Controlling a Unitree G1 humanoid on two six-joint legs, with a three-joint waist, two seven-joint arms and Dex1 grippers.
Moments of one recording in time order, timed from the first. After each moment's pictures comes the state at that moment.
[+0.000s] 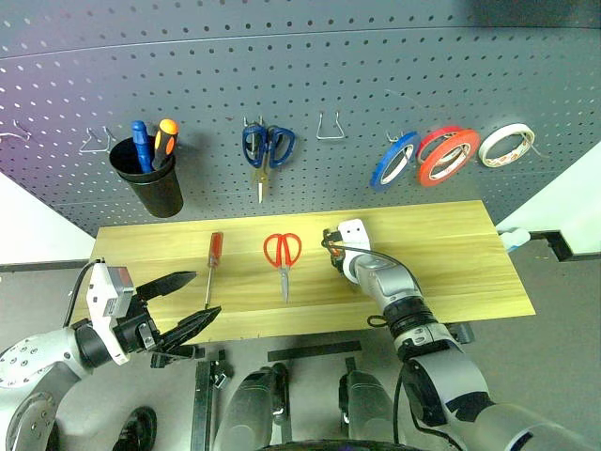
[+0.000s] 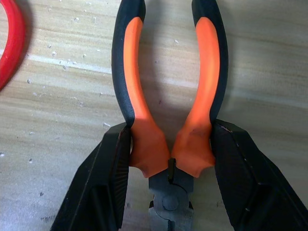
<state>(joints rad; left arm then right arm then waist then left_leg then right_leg) 0.35 0.69 0.42 -0.49 -0.74 0.42 -0.98 -0.65 -0.03 0.04 0.68 0.00 0.62 0.06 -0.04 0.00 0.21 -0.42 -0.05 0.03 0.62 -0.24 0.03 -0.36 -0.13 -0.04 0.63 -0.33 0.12</state>
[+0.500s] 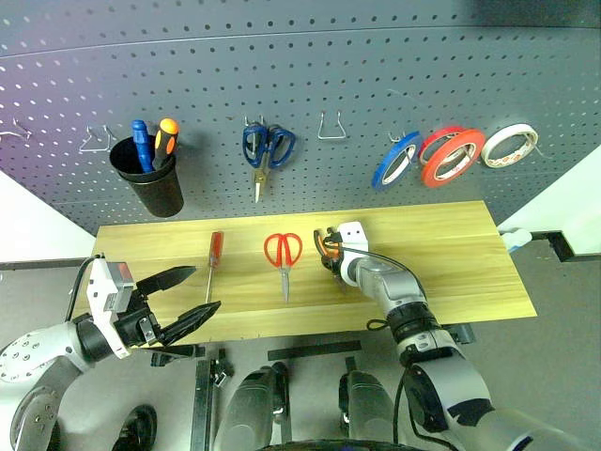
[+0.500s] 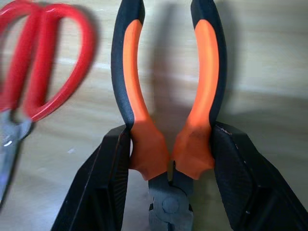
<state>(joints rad) 0.32 0.68 0.41 -0.46 -0.73 0.40 -0.99 -0.55 -0.06 0.01 0.57 0.09 0.60 0.26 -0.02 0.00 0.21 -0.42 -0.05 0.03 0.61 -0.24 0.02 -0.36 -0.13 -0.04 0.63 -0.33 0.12</state>
